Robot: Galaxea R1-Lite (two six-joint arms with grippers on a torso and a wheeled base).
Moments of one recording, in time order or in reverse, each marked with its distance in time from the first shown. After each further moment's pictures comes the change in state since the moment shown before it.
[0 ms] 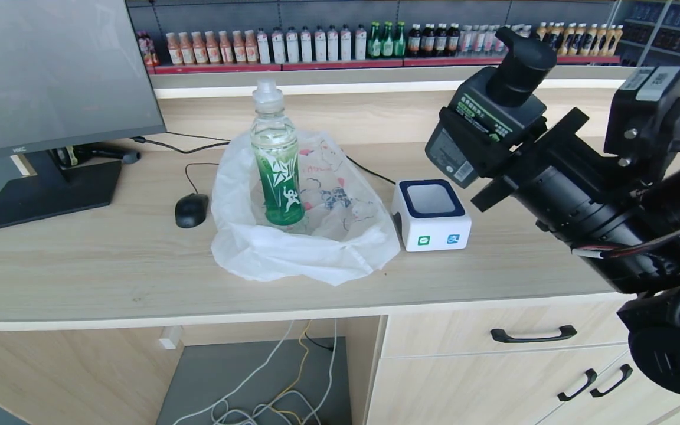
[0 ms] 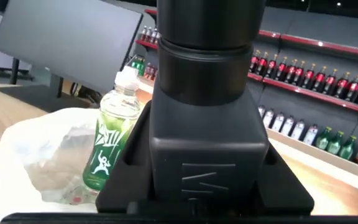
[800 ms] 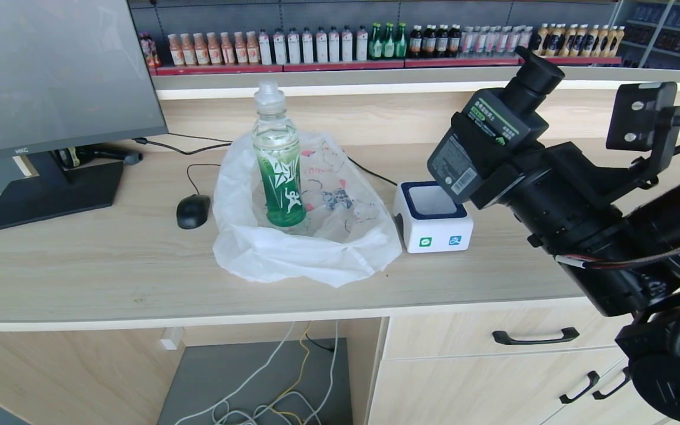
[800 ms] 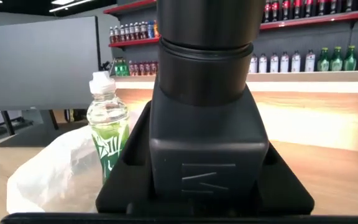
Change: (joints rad) left arm 0.000 0.000 0.000 0.001 0.000 0.016; right arm 0.061 0.007 0.046 -0.003 -0.297 0.273
